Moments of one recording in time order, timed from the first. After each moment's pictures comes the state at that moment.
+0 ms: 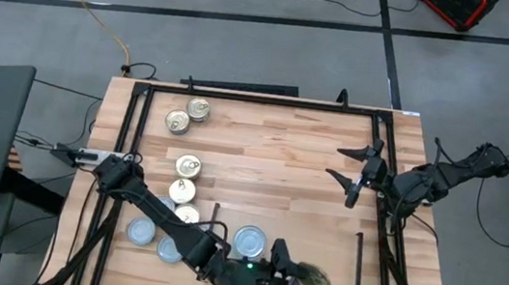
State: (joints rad) left arm -0.57 2.17 2.07 -0.11 -0.59 0.76; right arm 0.46 0.65 0.72 -0.33 0.89 0.10
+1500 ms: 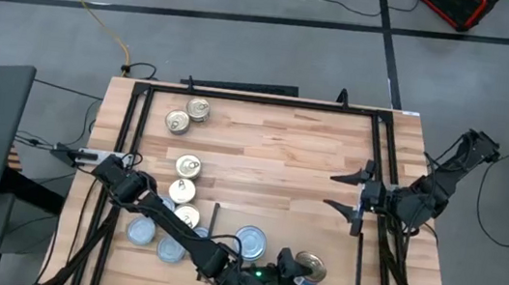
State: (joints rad) left arm -0.56 2.31 2.07 -0.05 -0.70 0.87; right arm 0.73 0.74 0.71 -0.28 0.95 0.23
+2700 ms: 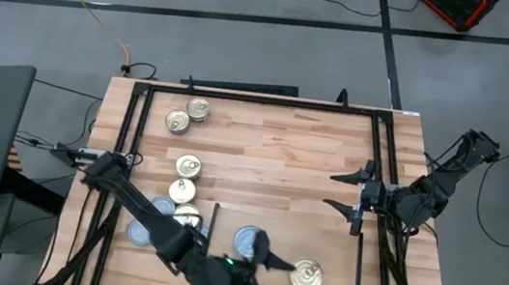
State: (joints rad) left arm -0.62 2.02 2.07 -0.24 -0.62 0.46; right arm 0.73 0.74 0.71 -0.28 0.95 0.23
